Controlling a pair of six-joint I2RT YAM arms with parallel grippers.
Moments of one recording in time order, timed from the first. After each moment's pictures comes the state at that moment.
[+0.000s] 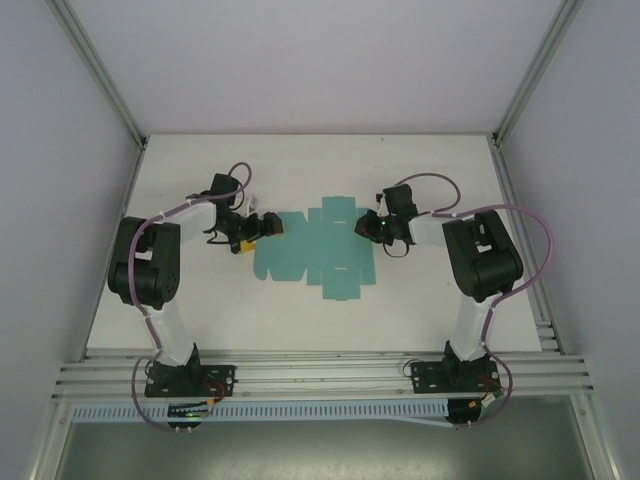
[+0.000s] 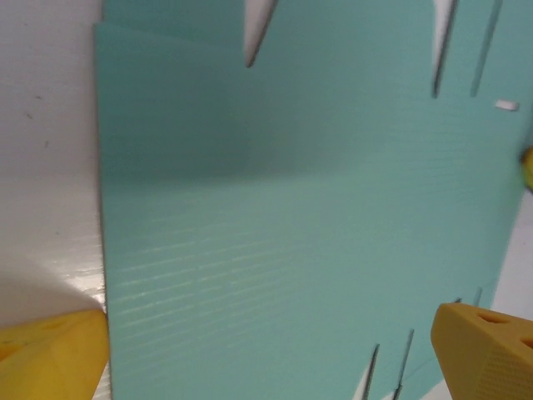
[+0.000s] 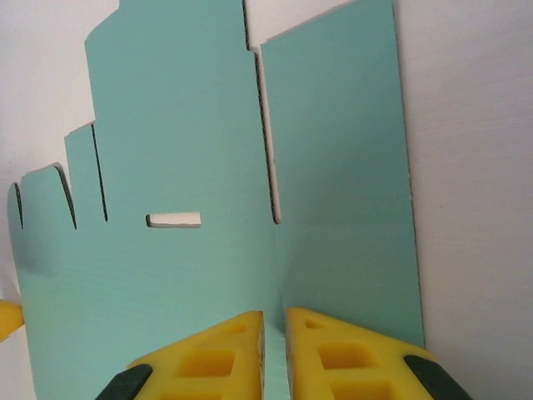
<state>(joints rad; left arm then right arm) -0.21 1.88 1.16 -0.55 0.54 -0.45 0.35 1.90 0.97 0.02 -0.41 0.66</state>
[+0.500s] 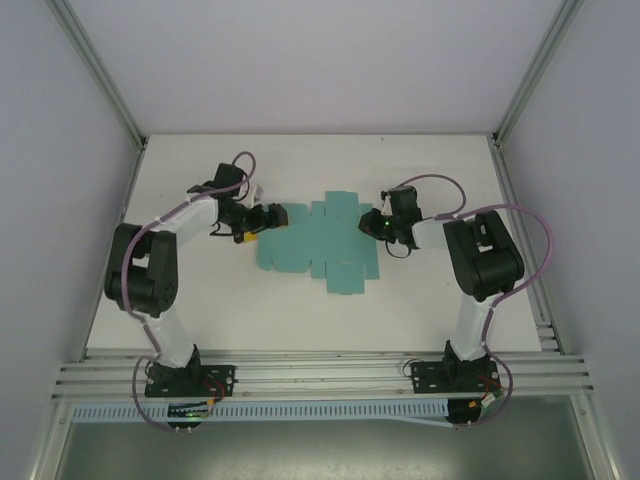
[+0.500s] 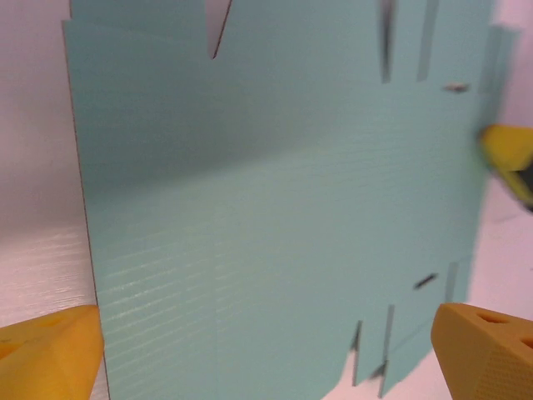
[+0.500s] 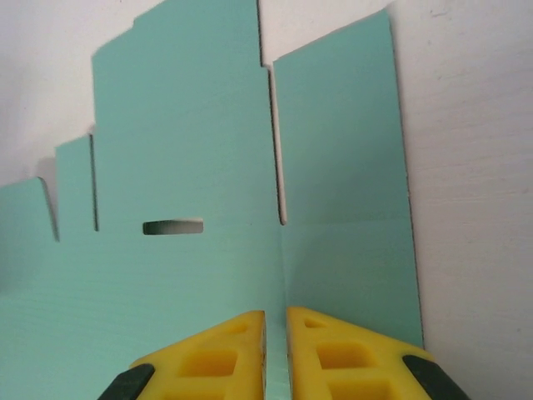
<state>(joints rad) -0.25 1.77 1.22 -0.58 0.53 -0.45 0.33 1.90 0.91 0.18 -0.39 0.65</state>
